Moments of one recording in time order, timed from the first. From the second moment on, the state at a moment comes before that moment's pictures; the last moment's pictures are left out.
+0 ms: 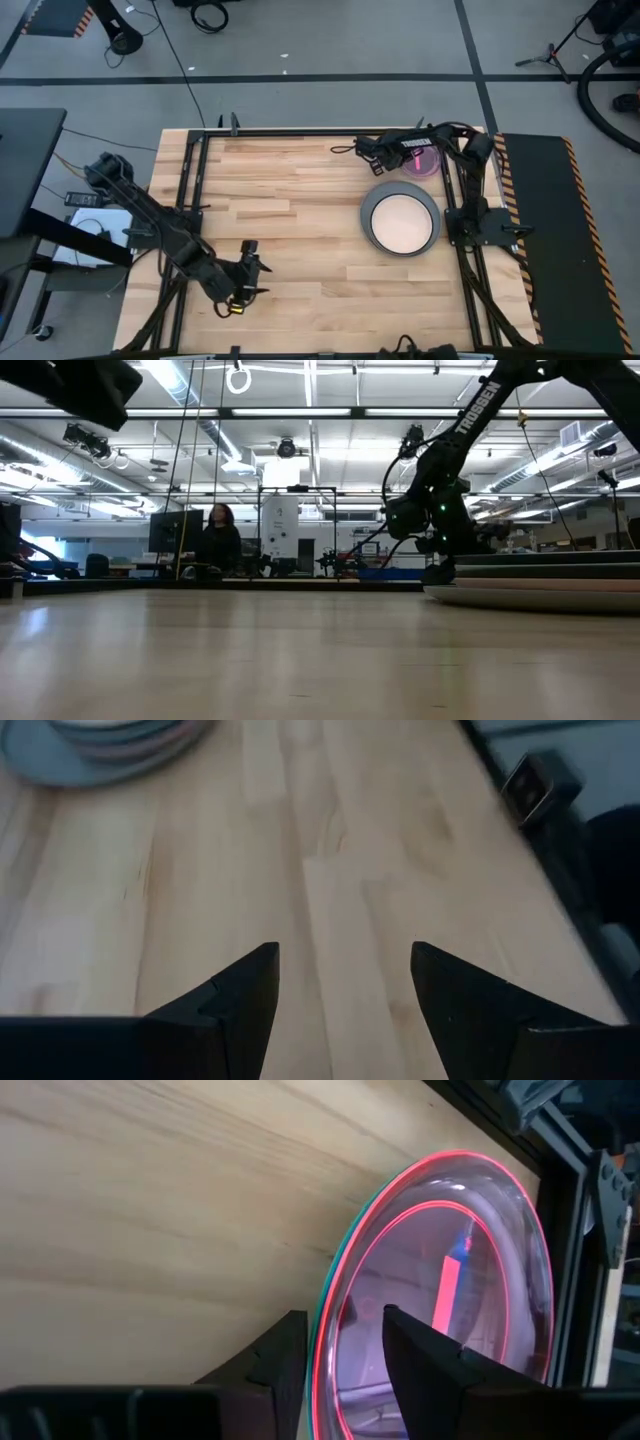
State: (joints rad) left arm -0.75 1.29 0.78 -0.26 -0.49 -0.38; right arm -0.62 1.94 1.12 -0.88 0.61 0.70
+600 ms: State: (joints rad) left arm -0.64 1.41 0.78 -0.45 -0.50 -0.54; right arm -0.60 1.94 1.12 -0.89 0.57 0.65
